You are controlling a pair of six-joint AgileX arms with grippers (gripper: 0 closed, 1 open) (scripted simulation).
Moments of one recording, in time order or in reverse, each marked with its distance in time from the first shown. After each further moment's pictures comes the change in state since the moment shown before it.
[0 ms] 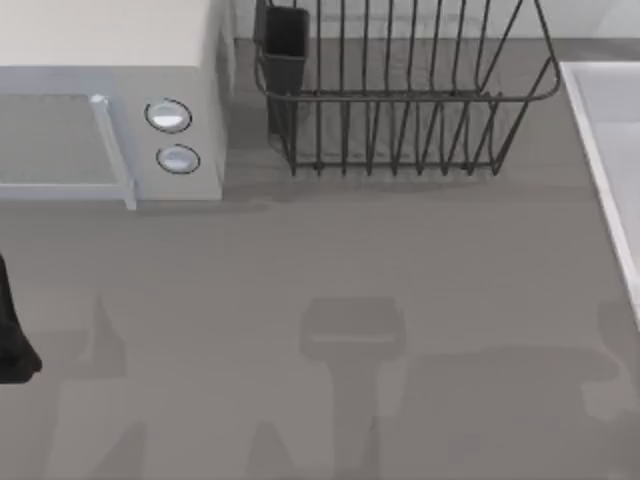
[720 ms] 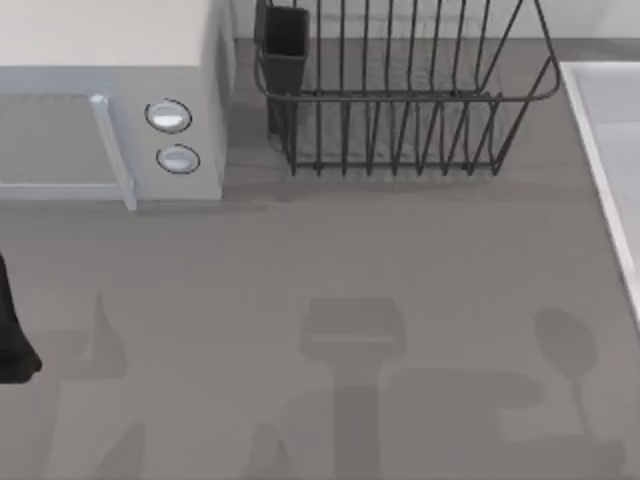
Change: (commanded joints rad) left arm 0.000 0.000 0.000 0.000 0.000 0.000; right arm 0.035 -0.060 0.168 -0.149 0.028 0.008
